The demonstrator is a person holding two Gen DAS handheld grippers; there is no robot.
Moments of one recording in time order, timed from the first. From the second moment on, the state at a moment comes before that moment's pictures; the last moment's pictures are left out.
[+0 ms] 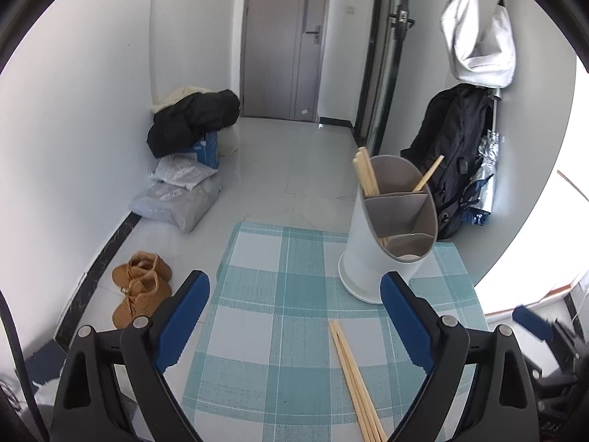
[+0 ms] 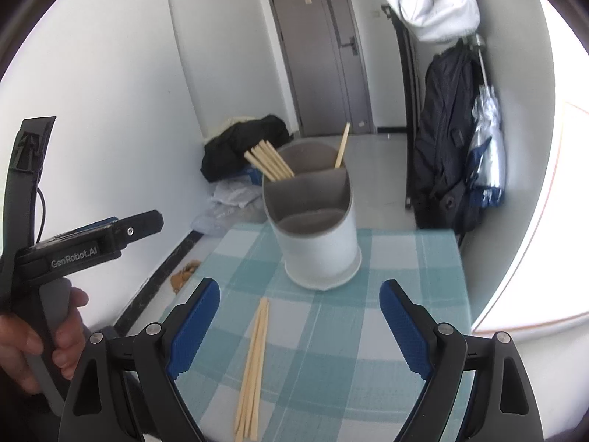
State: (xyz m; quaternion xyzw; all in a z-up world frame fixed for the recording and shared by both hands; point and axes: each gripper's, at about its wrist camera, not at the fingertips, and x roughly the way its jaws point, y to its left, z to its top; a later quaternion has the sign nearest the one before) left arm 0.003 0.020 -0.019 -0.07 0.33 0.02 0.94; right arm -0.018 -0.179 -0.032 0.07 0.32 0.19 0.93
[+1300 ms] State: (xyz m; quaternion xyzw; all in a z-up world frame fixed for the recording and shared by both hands) left arm 0.034 0.109 -0.089 -0.20 0.45 0.07 0.87; right arm 0.044 -0.065 -0.143 -0.14 0.51 0.21 0.82
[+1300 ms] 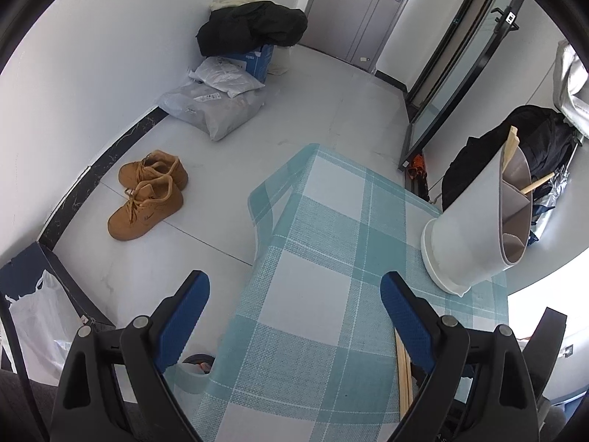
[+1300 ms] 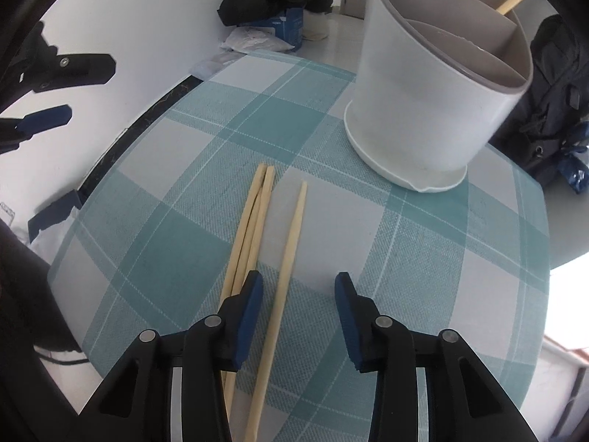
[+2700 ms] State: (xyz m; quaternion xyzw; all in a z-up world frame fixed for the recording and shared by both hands) left arm 0.049 0.016 -0.145 -0.05 0.58 0.03 0.81; right arm 0.044 -0.217 -0.067 0.18 0.37 0.20 0.89
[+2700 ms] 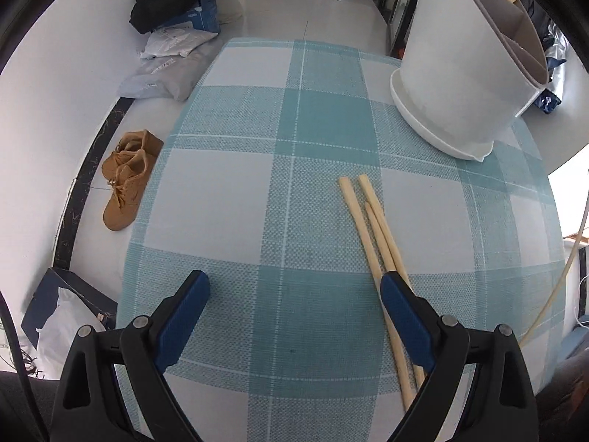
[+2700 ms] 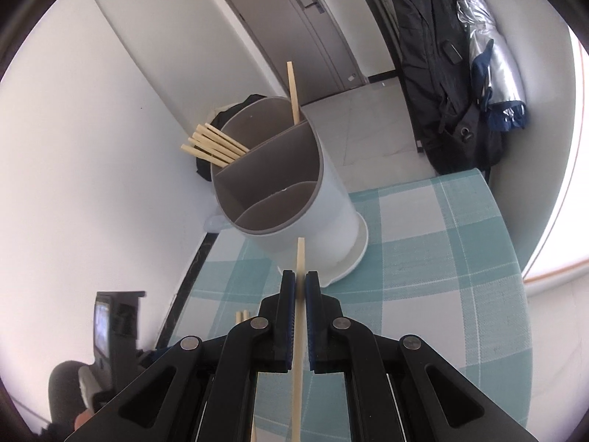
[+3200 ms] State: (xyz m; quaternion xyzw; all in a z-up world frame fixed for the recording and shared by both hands) left arm 0.071 0.020 -0.150 -0.06 0.59 0.05 0.80; right arm 0.040 -0.223 -0.066 0.18 0.37 0.19 0.89
